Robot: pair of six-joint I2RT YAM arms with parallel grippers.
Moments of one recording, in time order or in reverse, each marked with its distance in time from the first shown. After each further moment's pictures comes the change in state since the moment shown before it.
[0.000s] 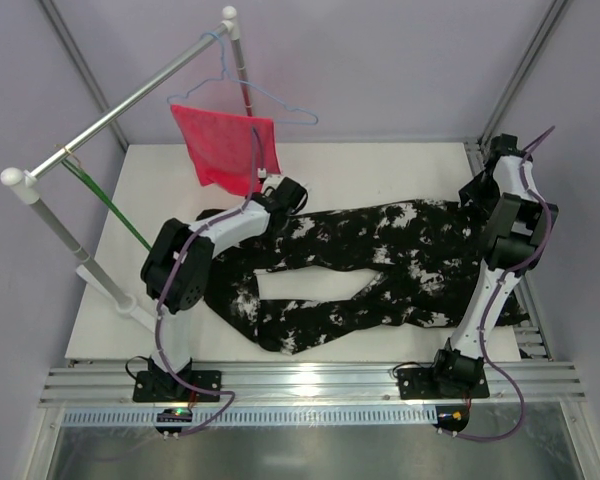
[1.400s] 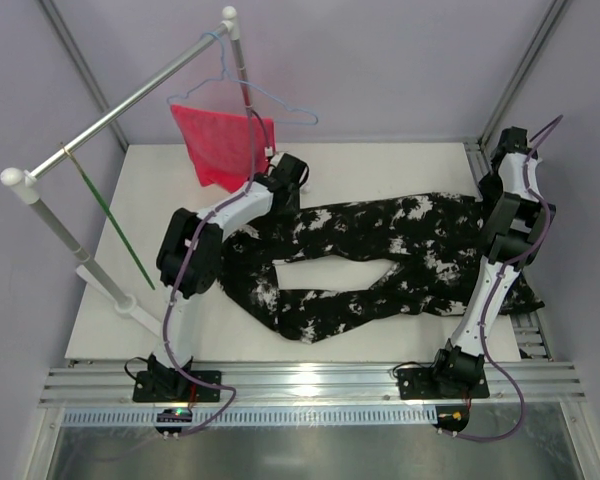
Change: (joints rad) left arm 0.062 0.169 0.286 0.049 0.161 0.058; right arm -0.058 0.160 0.222 0.077 0.107 -0.086
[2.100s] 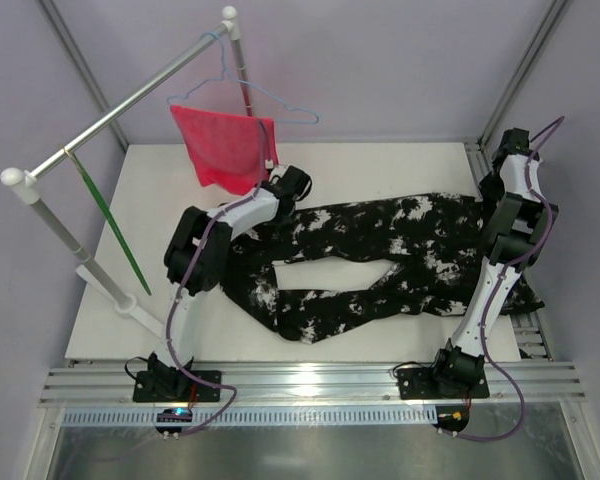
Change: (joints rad) left arm -0.010 0.062 -0.040 -0.049 -0.093 -0.031; right arm -0.008 -0.032 -0.054 0.044 -0.027 -0.018
